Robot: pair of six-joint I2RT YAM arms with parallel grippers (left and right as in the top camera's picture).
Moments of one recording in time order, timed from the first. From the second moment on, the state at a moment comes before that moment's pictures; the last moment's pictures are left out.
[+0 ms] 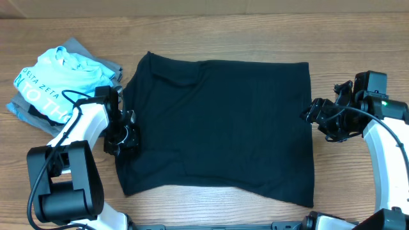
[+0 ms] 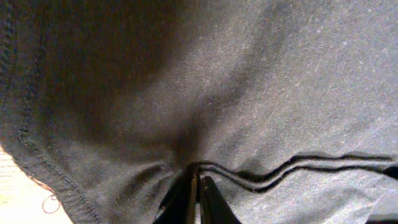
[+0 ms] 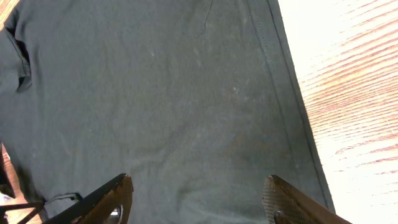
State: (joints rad) left arm 0.12 1.77 1.02 -0.97 0.17 -0.02; right arm -0.23 1.41 1.12 -1.04 -0.36 0.28
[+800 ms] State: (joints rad) left arm 0.12 1.77 1.23 -1.15 0.26 0.03; right arm -0.42 1.62 1.12 -1.23 -0.19 0.50
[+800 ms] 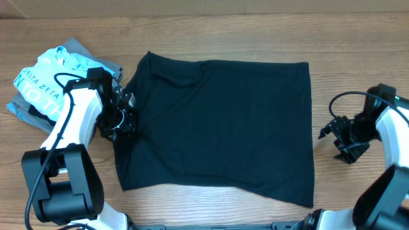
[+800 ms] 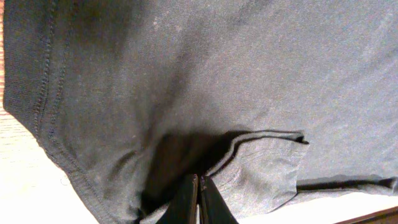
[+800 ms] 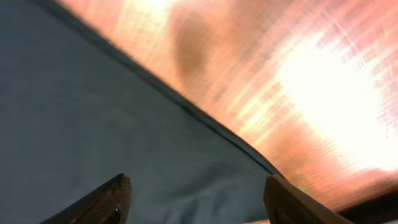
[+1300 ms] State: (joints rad) left arm 0.12 1.77 1.23 -1.16 0.26 0.04; right arm -0.46 1.51 0.86 -1.26 -0.33 0.49
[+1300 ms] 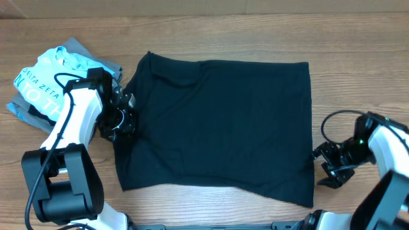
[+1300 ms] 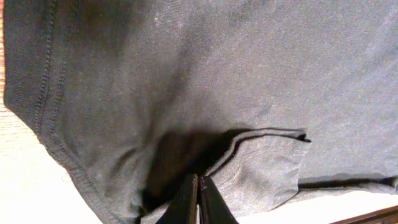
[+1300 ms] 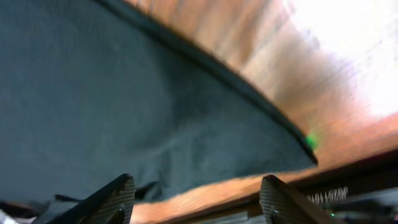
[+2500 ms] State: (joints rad) left arm 0.12 1.77 1.23 -1.14 0.25 0.04; right arm -0.46 1.28 0.52 -1.08 -0.30 0.73
